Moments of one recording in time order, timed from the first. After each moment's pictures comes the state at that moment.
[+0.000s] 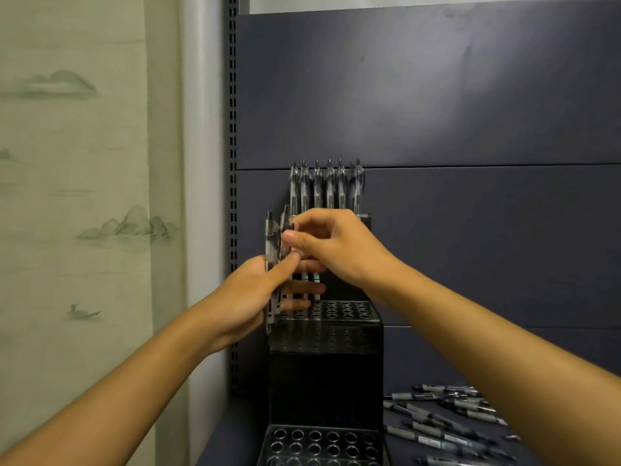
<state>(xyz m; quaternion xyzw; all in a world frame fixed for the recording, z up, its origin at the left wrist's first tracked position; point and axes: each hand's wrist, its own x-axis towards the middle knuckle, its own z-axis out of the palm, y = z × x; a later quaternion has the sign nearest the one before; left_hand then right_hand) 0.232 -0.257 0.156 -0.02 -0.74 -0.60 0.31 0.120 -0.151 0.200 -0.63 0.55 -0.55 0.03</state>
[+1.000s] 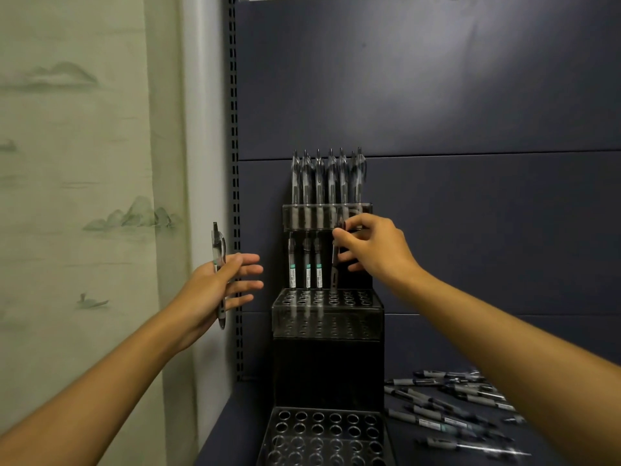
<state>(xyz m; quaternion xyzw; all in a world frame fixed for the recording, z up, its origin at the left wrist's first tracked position) 0.245 -0.324 0.128 0.15 -0.68 -0.58 0.42 0.058 -0.157 0.173 -0.48 0.65 -0.59 -0.06</state>
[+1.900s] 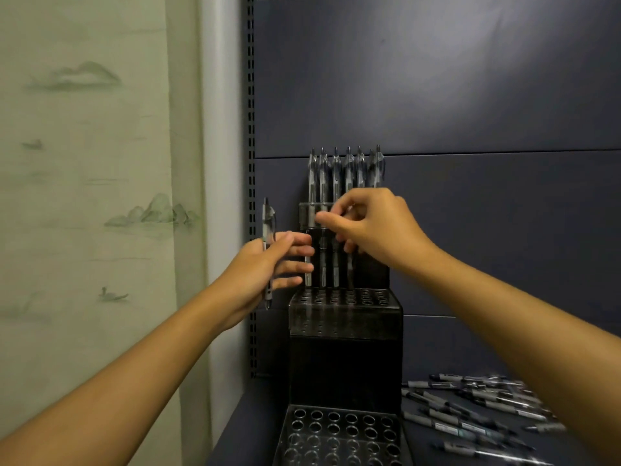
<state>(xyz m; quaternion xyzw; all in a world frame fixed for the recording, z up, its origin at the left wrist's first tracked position) 0.228 -0.284 0.154 0.07 -0.72 -0.56 0.39 0.099 -0.146 0.203 -0.58 0.63 -0.49 -0.18</state>
